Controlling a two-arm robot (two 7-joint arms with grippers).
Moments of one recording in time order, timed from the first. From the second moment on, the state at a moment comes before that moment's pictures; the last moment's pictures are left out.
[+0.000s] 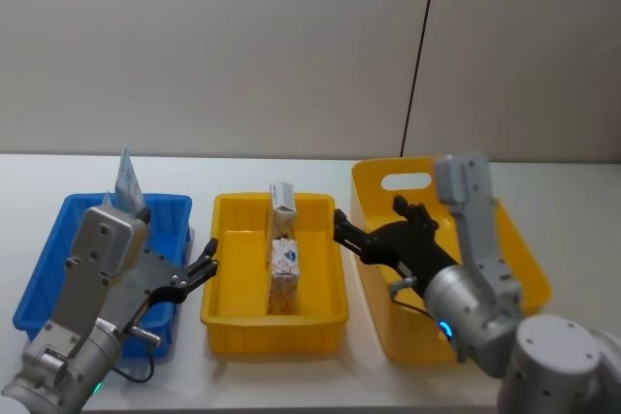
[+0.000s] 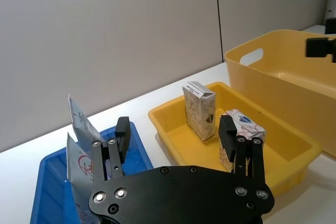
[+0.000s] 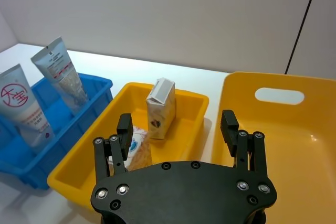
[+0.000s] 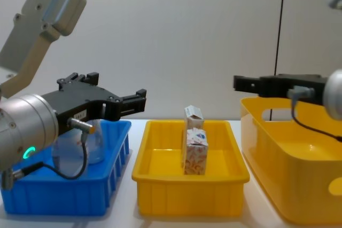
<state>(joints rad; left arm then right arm) -0.24 0.38 0.45 -1.63 -0.20 0.01 -0.01 0.27 0.19 -0.31 -1.59 0.28 0.30 0.07</state>
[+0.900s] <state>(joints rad) -0.24 0.38 0.45 -1.63 -0.20 0.01 -0.01 0.42 -0.01 -0.33 -1.41 0.29 0.51 -0.02</state>
